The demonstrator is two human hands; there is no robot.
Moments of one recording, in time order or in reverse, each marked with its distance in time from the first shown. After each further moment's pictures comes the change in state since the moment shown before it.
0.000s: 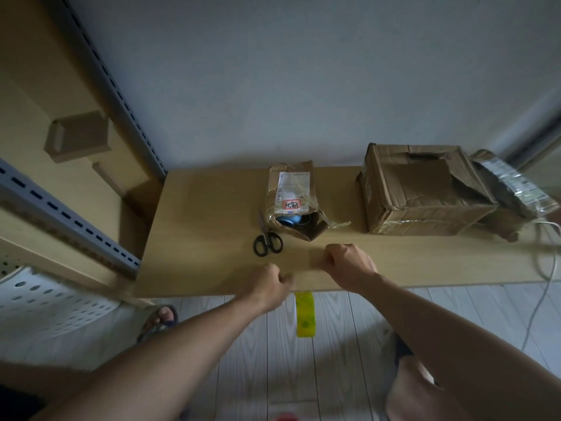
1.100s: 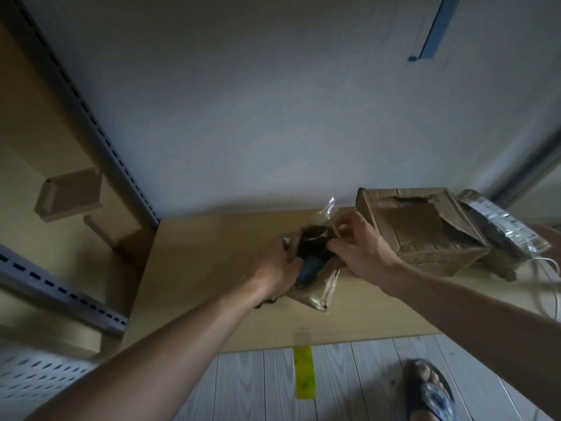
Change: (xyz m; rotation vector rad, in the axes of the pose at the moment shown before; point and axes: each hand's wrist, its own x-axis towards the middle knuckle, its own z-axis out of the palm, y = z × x) left_hand 0.006 0.110 -0.087 0.013 0.161 0.221; right_hand 0.010 -0.030 -0.126 0.735 0.202 -0.027
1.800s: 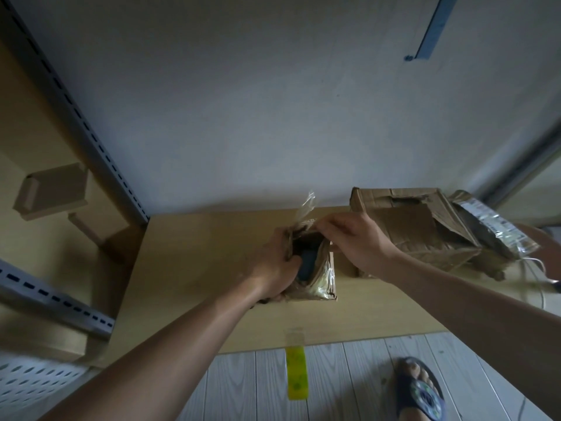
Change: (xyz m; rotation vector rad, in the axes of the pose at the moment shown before) left_hand -0.002 0.007 -0.002 -0.081 -0.073 0.048; right_hand 0.015 -0.006 -0.011 -0.158 -0.054 -0.199
